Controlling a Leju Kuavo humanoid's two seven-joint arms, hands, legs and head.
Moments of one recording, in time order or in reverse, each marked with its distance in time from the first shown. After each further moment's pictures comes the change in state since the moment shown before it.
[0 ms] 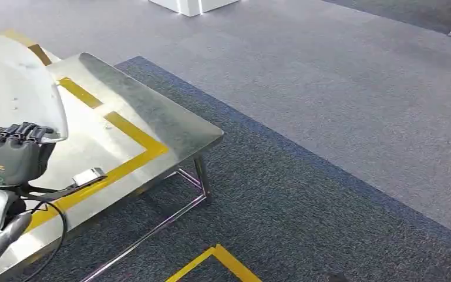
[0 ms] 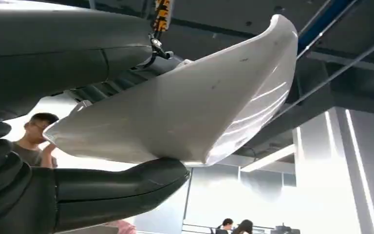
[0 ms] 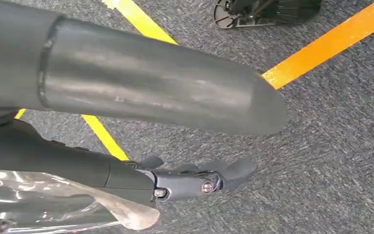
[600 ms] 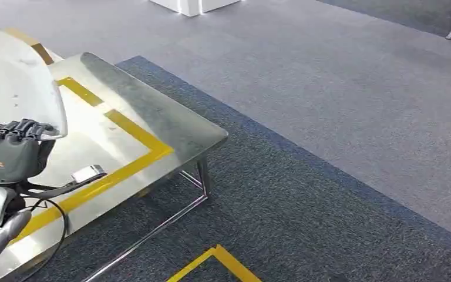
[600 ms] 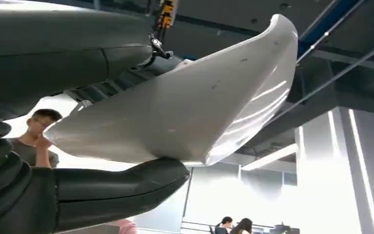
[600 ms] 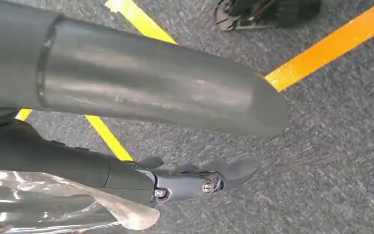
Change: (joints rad) left arm -0.022 -0.002 0.000 0.000 0.013 -0.017 -0.008; right arm -0.002 -0.003 -0.012 0.009 0.001 0.010 0.000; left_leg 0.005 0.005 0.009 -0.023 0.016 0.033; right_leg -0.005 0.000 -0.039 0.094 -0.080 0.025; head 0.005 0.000
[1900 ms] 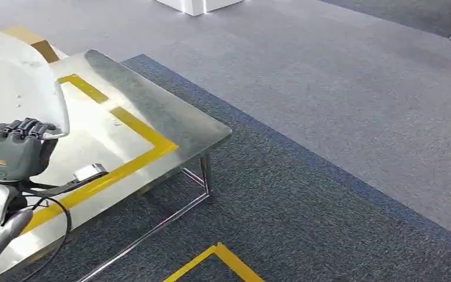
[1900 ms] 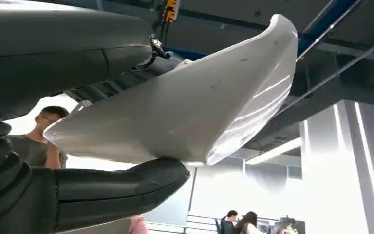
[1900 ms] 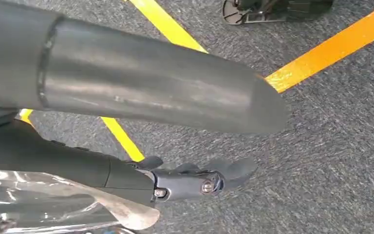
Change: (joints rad) left arm -0.001 0.003 -0.004 0.003 0.011 -0.026 0.005; right arm 0.000 -0.004 -0.008 0.016 0.044 0.002 0.011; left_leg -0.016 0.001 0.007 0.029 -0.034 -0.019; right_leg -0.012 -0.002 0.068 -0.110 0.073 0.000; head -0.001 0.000
